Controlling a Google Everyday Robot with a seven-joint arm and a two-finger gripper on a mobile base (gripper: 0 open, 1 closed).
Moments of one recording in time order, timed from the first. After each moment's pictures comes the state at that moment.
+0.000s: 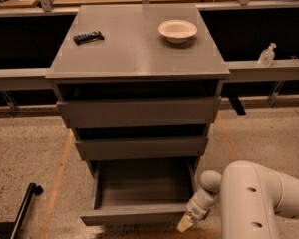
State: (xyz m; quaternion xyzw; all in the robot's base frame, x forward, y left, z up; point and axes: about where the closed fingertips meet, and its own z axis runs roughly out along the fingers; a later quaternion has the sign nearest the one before) arm 0.435 -0.153 0.192 0.42 -0.84 -0.34 0.06
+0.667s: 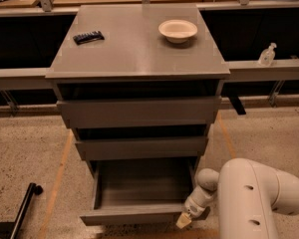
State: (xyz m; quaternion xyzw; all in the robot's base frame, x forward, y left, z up) arm 0.449 -0.150 0.190 0.44 -0.84 -0.32 0.05
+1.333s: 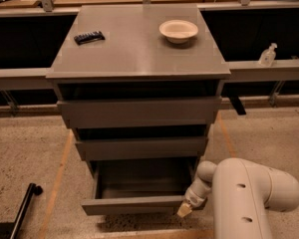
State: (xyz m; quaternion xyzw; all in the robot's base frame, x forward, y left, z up) arm 0.498 -0.162 0.185 0.46 -0.84 -0.29 0.02
